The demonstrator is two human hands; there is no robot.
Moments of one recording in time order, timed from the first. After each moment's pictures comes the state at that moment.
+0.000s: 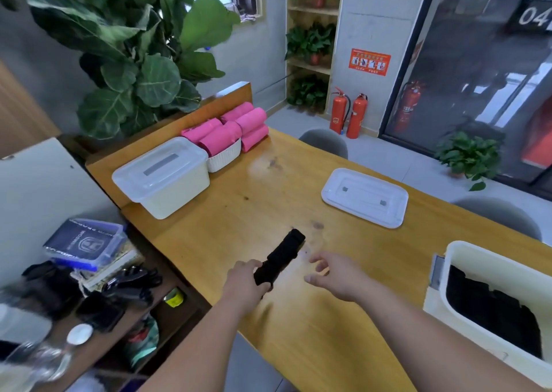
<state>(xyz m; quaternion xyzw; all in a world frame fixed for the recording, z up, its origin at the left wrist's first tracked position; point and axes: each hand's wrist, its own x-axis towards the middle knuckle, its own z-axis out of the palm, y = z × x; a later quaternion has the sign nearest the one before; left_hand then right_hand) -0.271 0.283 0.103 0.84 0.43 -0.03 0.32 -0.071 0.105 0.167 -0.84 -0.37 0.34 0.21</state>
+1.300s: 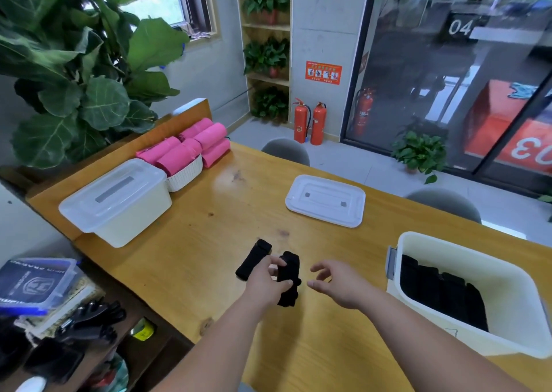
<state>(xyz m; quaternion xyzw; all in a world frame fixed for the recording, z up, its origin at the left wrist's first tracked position) -0.182 0.201 0.155 0.72 0.39 0.04 0.58 -0.040 0.037 0.182 -0.86 -0.30 0.34 0.22</state>
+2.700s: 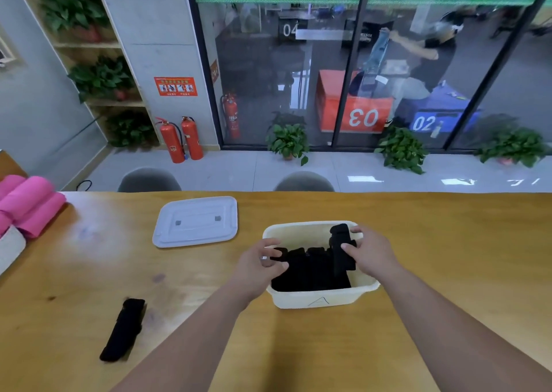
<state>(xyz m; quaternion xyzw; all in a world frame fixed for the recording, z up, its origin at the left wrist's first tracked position) -0.011 0.031 0.212 0.77 0.09 -0.09 0.63 0.084 -0.254 0.209 -0.93 0.08 0.09 0.34</state>
